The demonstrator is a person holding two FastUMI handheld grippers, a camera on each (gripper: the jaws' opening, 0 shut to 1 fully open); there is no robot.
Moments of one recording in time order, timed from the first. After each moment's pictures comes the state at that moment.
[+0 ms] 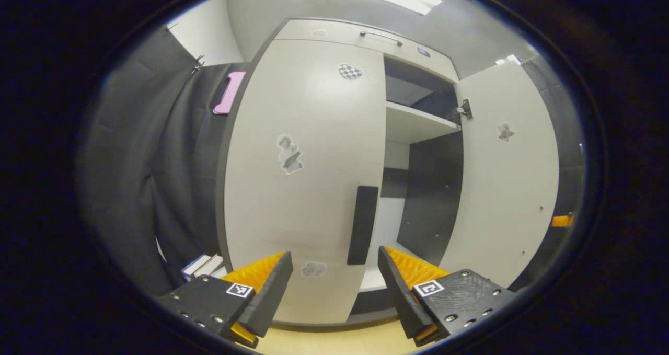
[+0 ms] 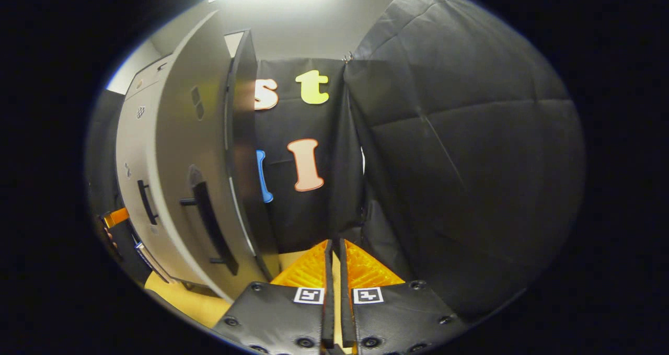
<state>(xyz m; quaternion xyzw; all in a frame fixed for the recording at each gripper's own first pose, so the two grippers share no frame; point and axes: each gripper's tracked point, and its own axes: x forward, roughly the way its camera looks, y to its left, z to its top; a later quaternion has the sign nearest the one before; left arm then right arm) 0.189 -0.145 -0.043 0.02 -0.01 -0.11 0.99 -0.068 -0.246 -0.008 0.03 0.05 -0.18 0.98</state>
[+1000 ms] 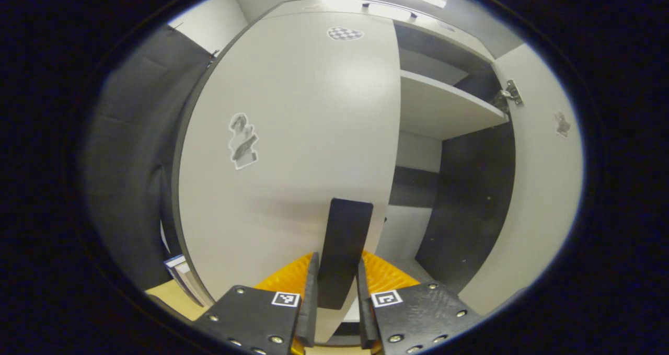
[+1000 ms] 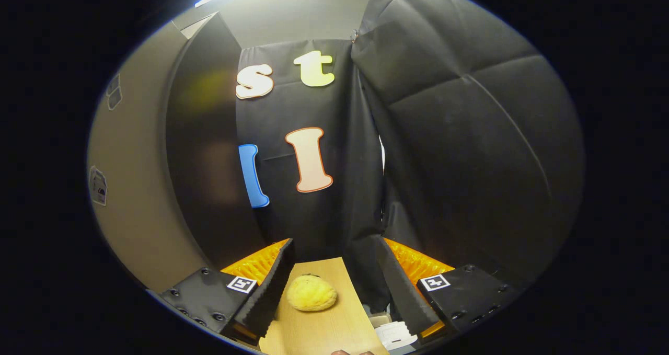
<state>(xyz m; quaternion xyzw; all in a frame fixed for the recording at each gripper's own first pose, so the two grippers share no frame) 0.282 -0.187 -0.056 0.01 0.01 -0.01 1.00 0.093 -0.328 -0.043 0.05 0.07 -0.10 0.99</state>
